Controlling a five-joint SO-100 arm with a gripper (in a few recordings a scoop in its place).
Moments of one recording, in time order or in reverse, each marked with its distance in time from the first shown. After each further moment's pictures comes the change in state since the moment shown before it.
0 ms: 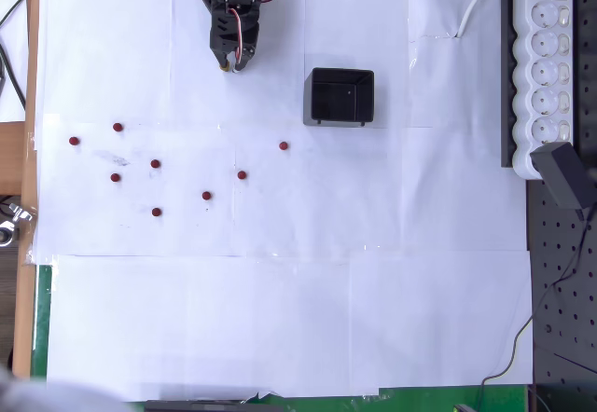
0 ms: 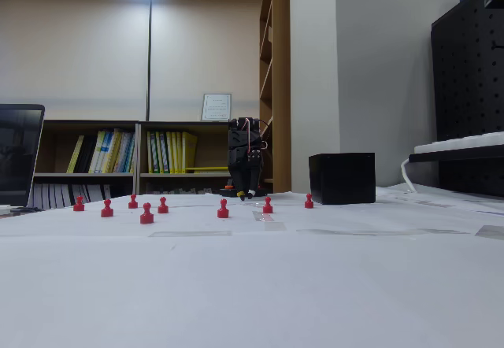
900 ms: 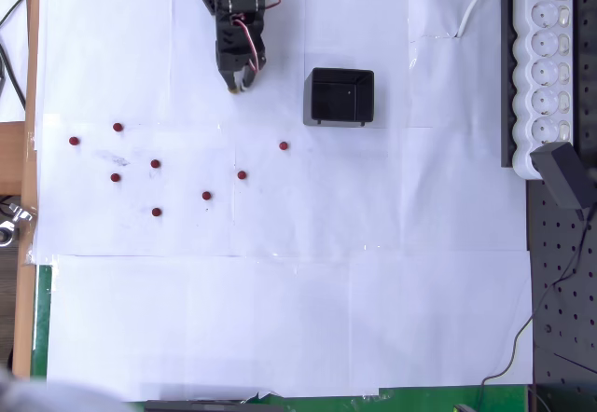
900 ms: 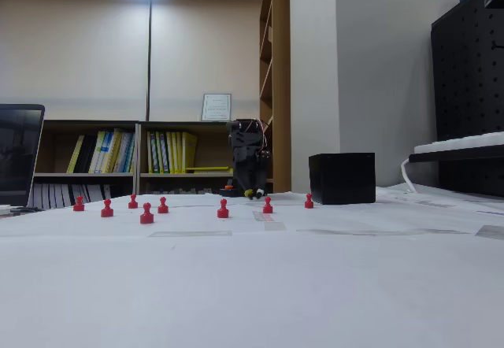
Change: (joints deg) arm -6.0 30.1 0.0 -43.5 12.7
